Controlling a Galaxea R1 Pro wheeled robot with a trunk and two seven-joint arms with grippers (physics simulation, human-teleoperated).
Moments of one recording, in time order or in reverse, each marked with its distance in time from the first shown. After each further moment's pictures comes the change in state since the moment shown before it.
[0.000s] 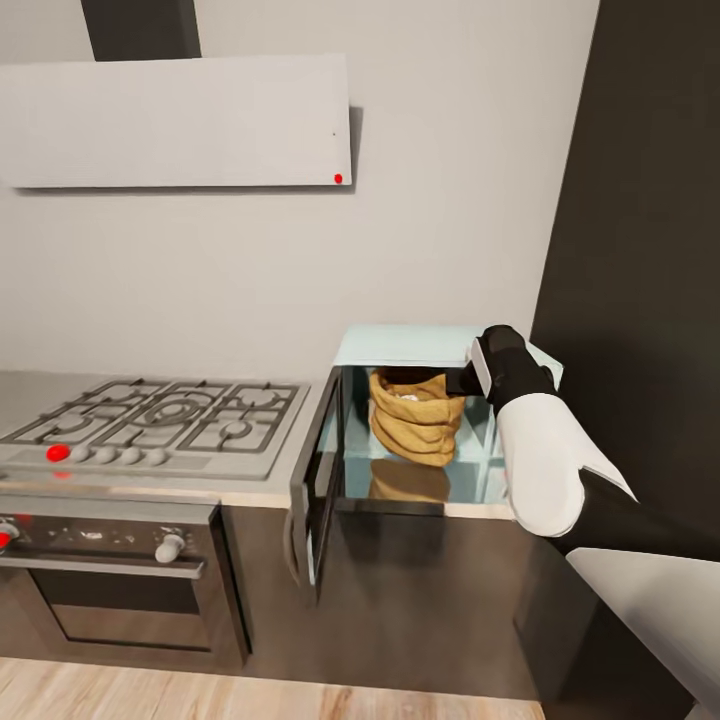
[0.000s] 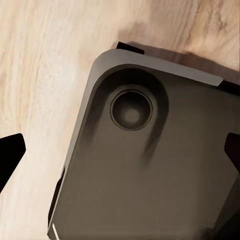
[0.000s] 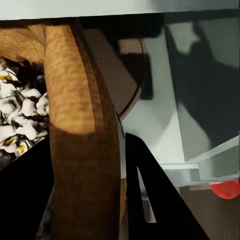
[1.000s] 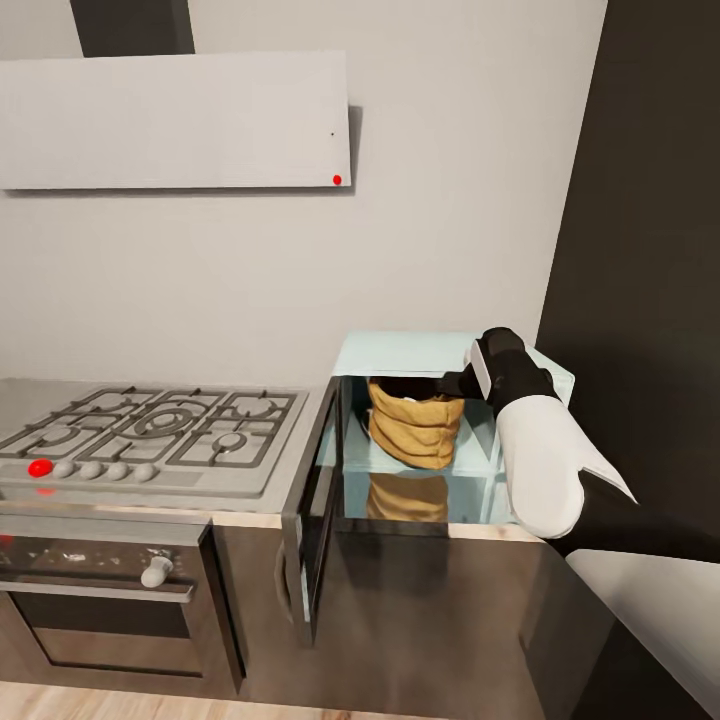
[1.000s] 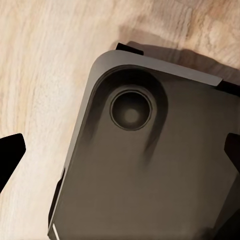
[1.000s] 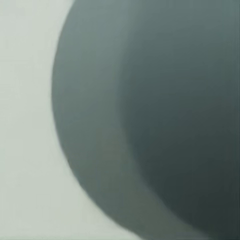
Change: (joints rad) left arm 0.000 0.000 -0.001 -0.001 -0.001 0.000 0.000; right arm 0.006 0.000 0.000 0.003 -0.009 0.007 0.007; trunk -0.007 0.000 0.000
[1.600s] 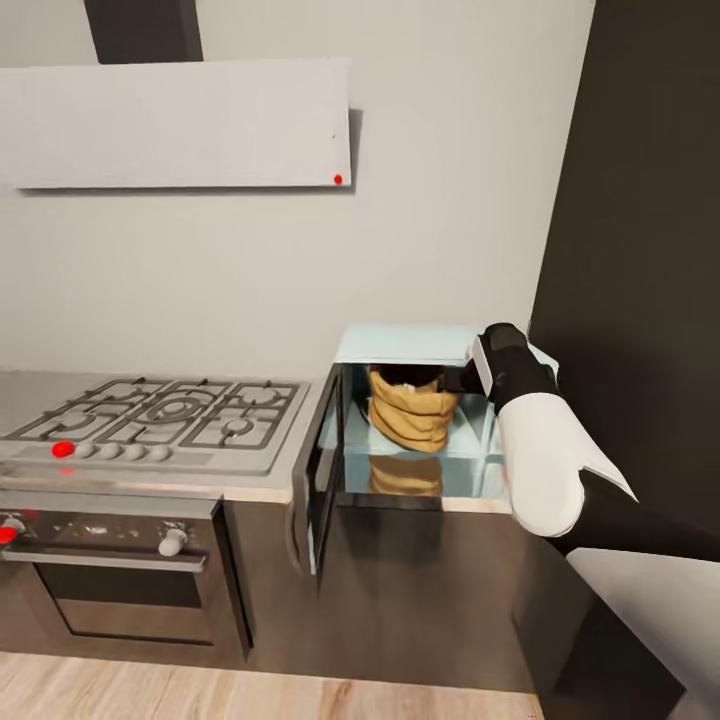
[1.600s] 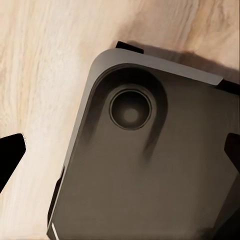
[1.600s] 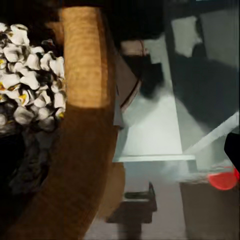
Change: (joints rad) left arm 0.000 -0.001 0.001 0.001 0.001 0.000 0.000; right arm -0.006 0.000 0.005 -0.020 0.015 0.000 0.016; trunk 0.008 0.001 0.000
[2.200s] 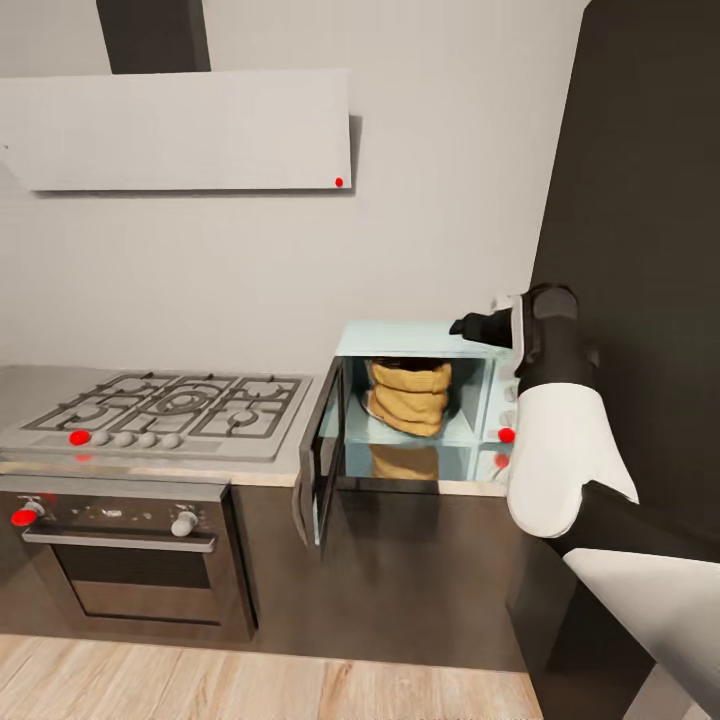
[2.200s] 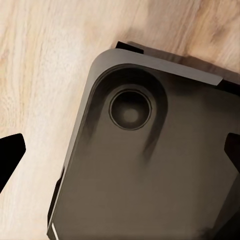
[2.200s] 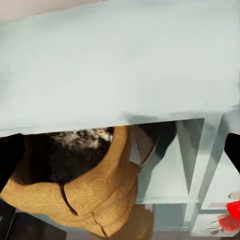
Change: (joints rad) left arm 0.000 0.000 0.000 0.000 -0.001 0.000 0.000; right arm 0.000 0.010 -0.003 -0.344 -0.004 0.000 0.217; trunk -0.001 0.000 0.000
